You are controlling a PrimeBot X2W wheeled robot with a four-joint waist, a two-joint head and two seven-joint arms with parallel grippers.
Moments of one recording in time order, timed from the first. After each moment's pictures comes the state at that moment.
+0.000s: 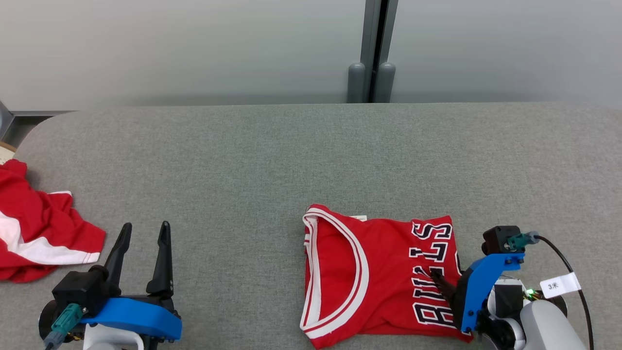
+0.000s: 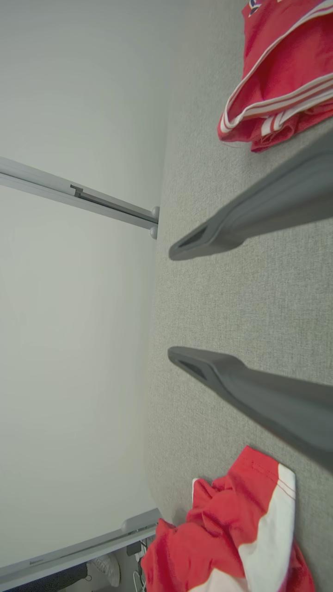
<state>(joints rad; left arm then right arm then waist) -0.09 0.36 -0.30 0.21 -0.55 0.04 -0.24 -0.27 -0.05 -0.01 0.49 0.26 0.13 0.53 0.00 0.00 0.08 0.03</state>
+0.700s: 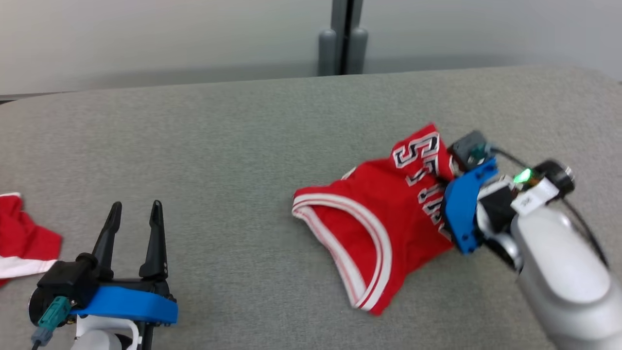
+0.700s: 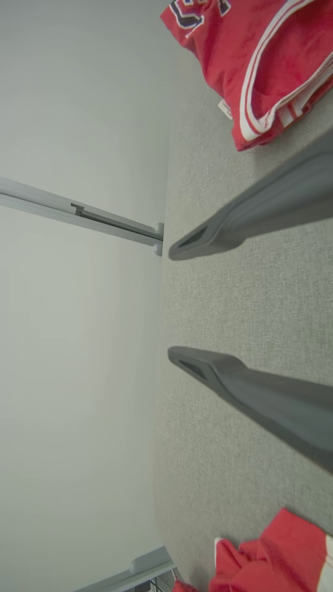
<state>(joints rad) -0.11 0.35 -0.27 0.16 -0.53 0.04 -0.26 -0.56 -0.24 0.34 0.44 0.13 0.13 0.55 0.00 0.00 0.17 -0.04</state>
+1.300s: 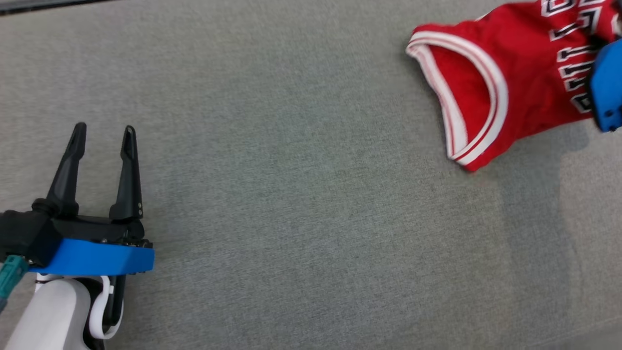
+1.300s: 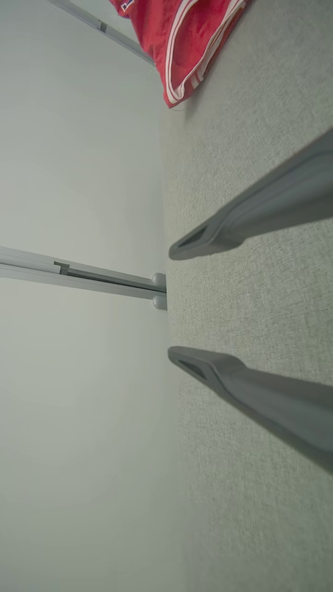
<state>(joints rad) -0.25 0.40 -0.23 0.02 -0.46 0.02 -0.26 -0.94 -0.56 0.35 0.56 0.16 0.13 0.50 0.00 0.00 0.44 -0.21</state>
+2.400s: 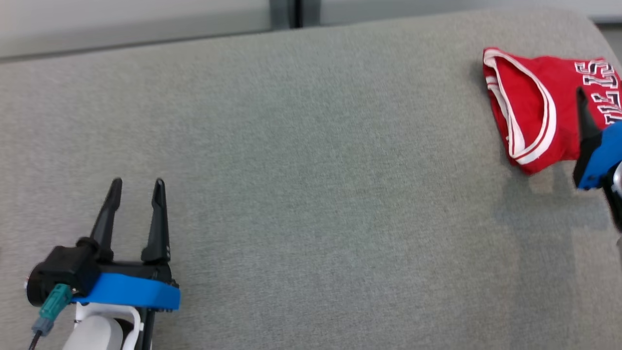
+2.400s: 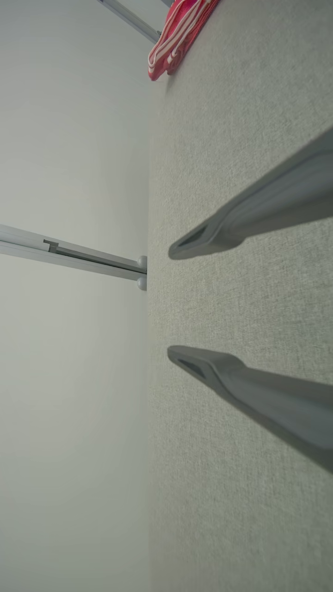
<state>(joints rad) -0.17 0.35 -0.25 0.10 -0.47 0.03 -0.26 -0.75 -0.38 -0.08 0.70 -0.03 0.13 0.05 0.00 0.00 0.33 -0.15</state>
